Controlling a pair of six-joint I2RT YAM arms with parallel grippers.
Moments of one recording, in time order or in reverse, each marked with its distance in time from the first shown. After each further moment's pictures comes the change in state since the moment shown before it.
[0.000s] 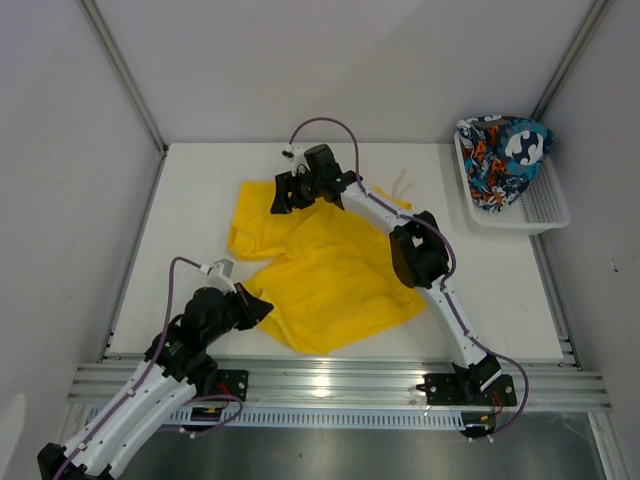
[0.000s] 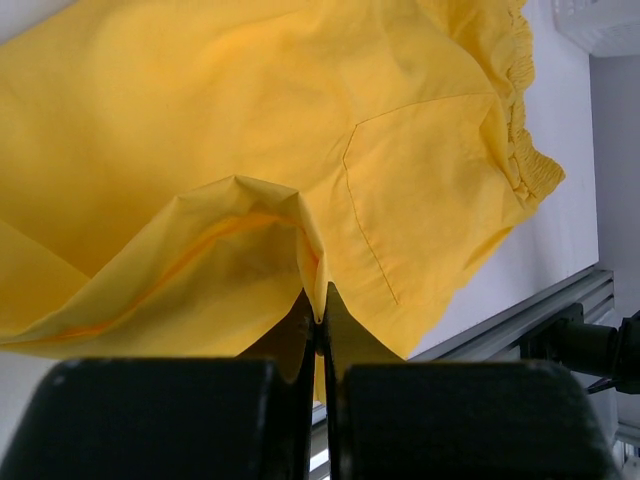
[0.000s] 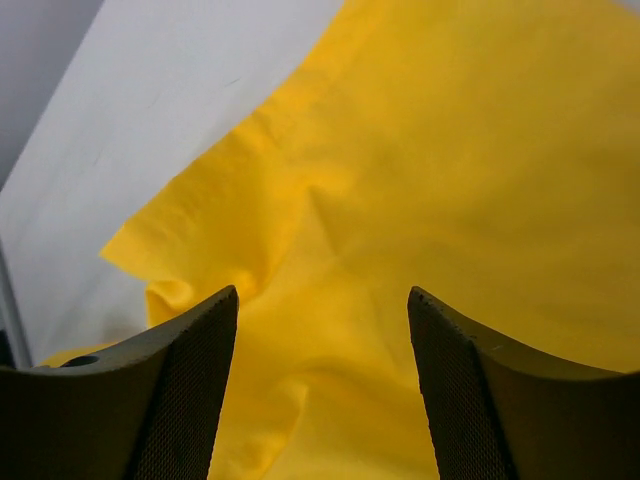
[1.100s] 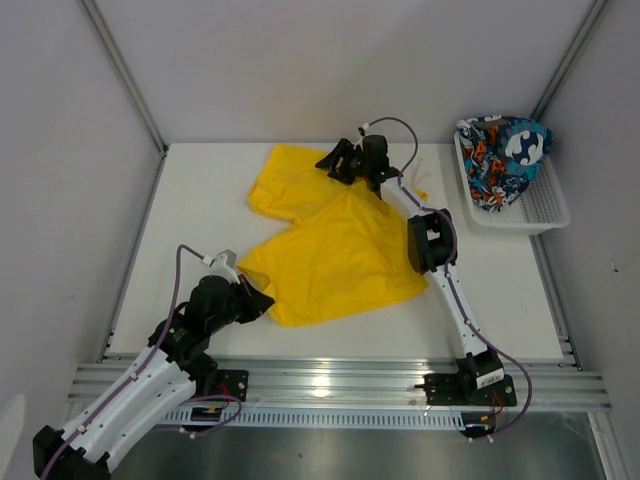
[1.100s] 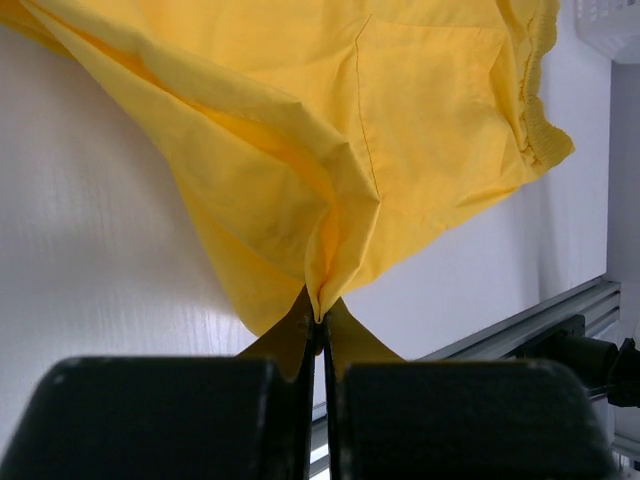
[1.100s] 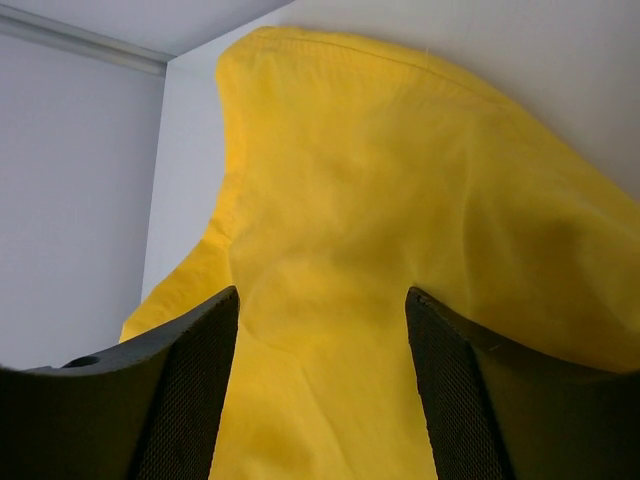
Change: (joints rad) left arm 0.000 0.176 0.093 0.023 -0.014 -0.004; right arm -0.291 0.347 0.312 0.280 0.062 0.578
